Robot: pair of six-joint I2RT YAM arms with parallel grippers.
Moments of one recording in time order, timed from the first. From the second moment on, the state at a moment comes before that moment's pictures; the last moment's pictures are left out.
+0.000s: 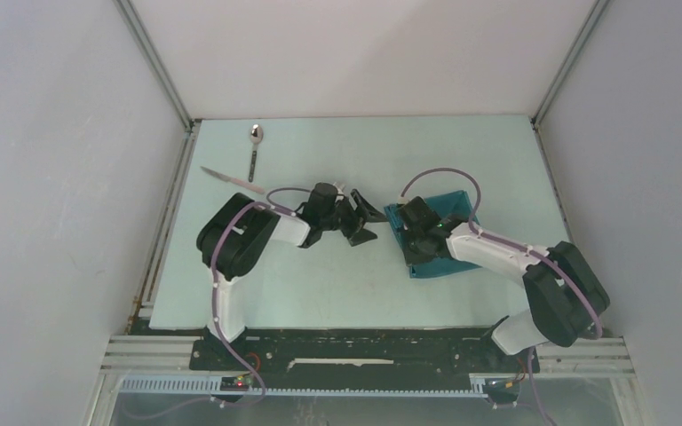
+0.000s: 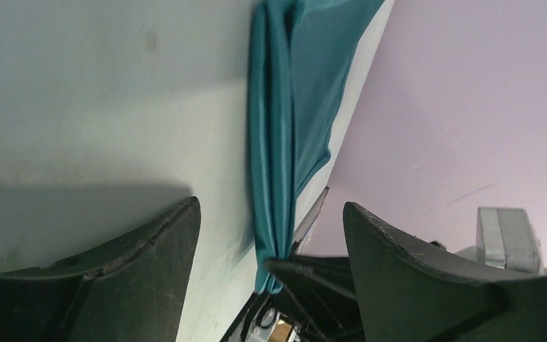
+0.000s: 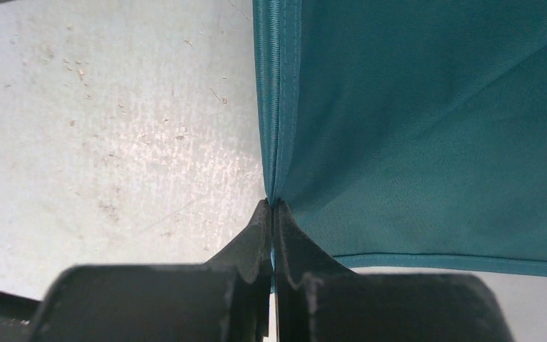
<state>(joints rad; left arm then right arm) -0.58 1.99 0.91 0.52 0.54 -1.32 0.68 1.49 0.86 -0.52 0.12 0.40</state>
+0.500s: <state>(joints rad) -0.64 2.12 1.11 0.46 0.39 -1.34 0.60 1.42 0.82 -0.49 -0.01 0.40</state>
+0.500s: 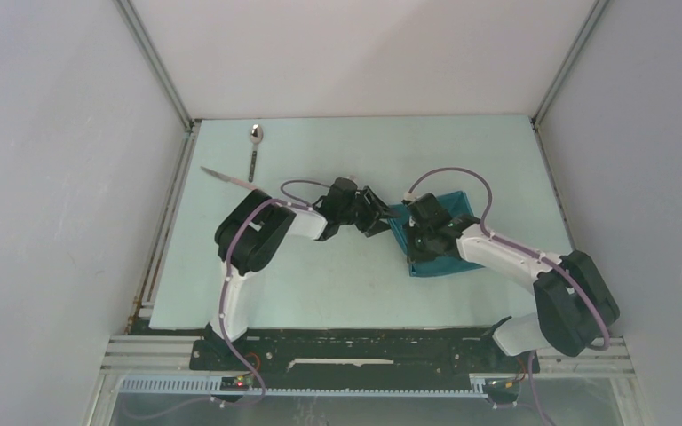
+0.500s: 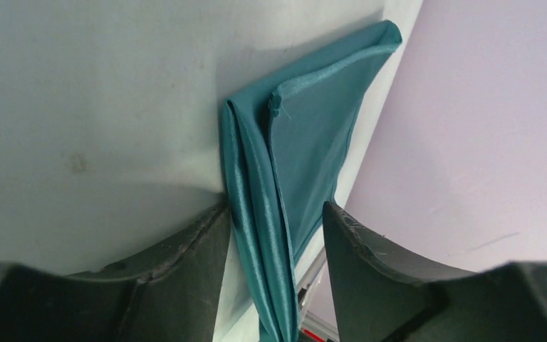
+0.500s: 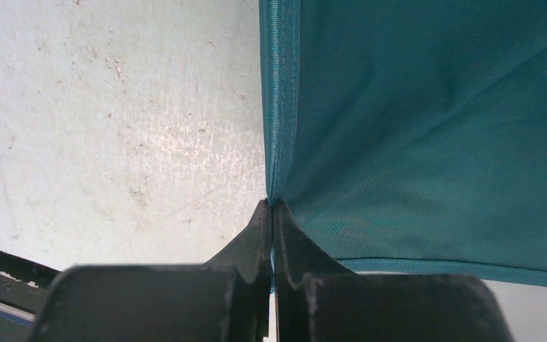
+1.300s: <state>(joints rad) -0.64 2.16 1.17 0.38 0.33 -1.31 0.59 1.39 0.81 -0.49 -0.03 0.39</state>
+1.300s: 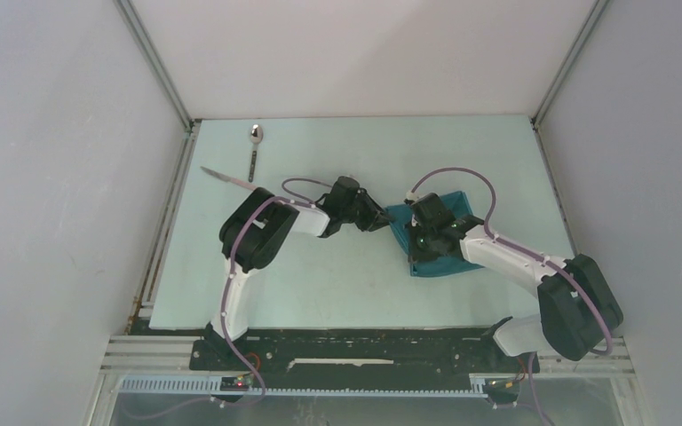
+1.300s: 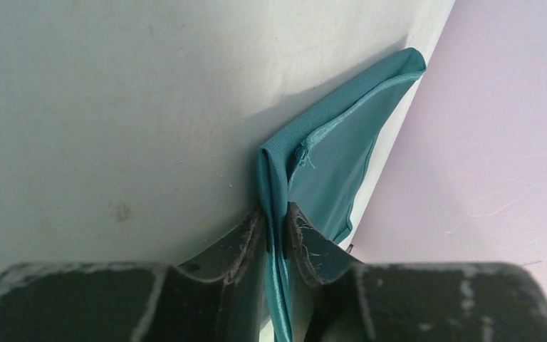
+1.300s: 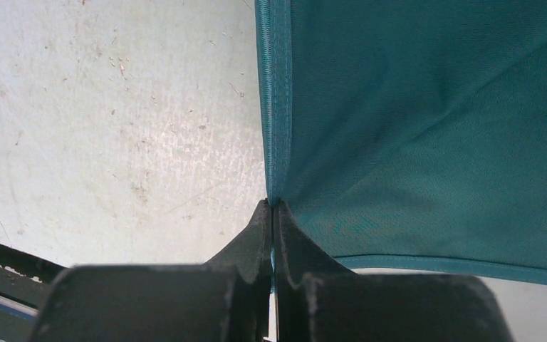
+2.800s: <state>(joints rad) -0.22 1.16 1.06 -0.47 0.24 -0.96 0.94 1.58 1.17 -0.09 -0.45 0.75</state>
